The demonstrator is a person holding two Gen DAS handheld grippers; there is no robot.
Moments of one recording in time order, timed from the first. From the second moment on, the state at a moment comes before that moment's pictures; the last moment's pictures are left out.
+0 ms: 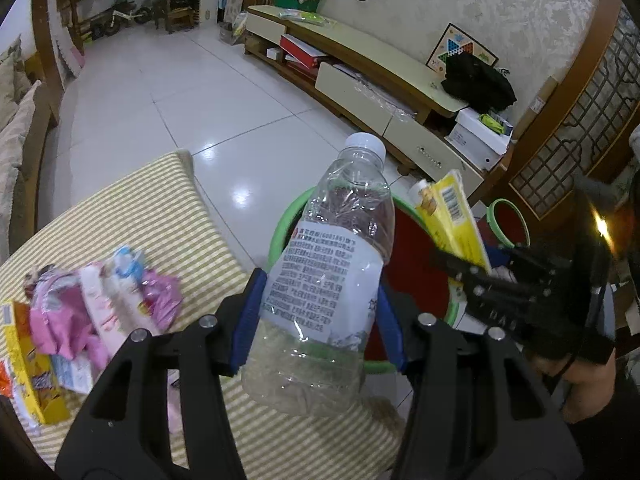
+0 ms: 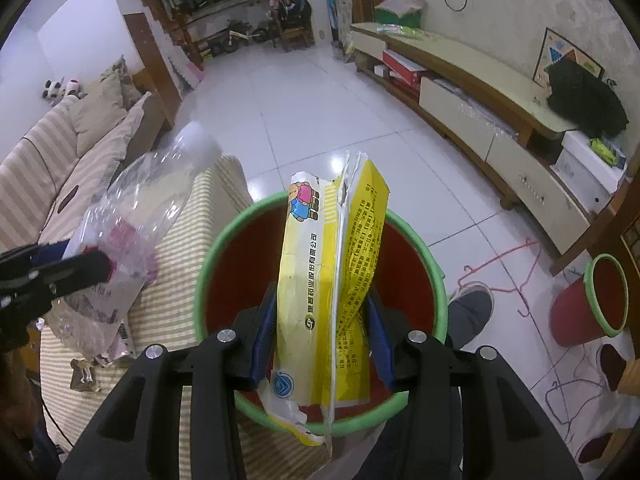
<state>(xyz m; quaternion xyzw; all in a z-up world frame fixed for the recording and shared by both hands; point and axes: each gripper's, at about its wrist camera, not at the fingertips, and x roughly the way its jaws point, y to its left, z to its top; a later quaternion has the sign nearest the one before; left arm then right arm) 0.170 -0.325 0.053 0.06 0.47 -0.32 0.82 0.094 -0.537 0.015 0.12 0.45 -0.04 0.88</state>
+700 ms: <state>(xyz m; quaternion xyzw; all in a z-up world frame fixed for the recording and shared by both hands) 0.186 -0.353 0.028 0.03 0.48 -0.33 0.81 0.096 -0.551 -0.019 0.13 0.47 -0.06 0.87</state>
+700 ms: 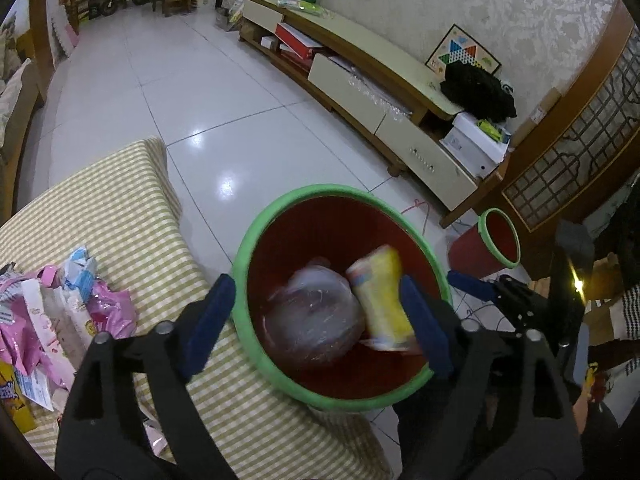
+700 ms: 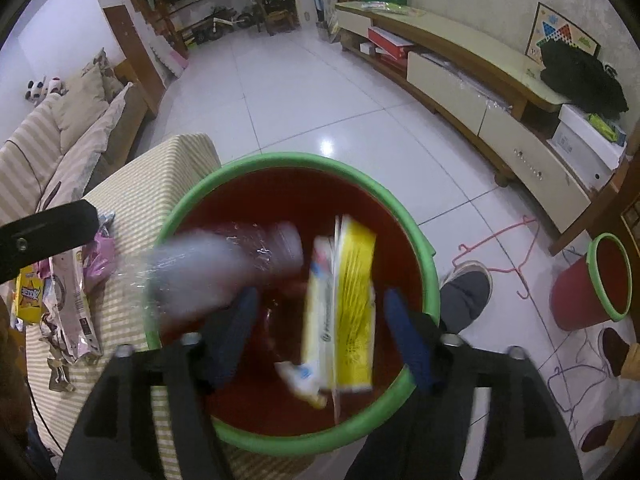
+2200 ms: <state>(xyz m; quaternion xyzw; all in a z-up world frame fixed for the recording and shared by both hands) 0.123 -0.022 0.067 -0.03 0.44 -0.10 0.89 0.110 -0.294 0.034 0.06 0.44 0.09 0.89</state>
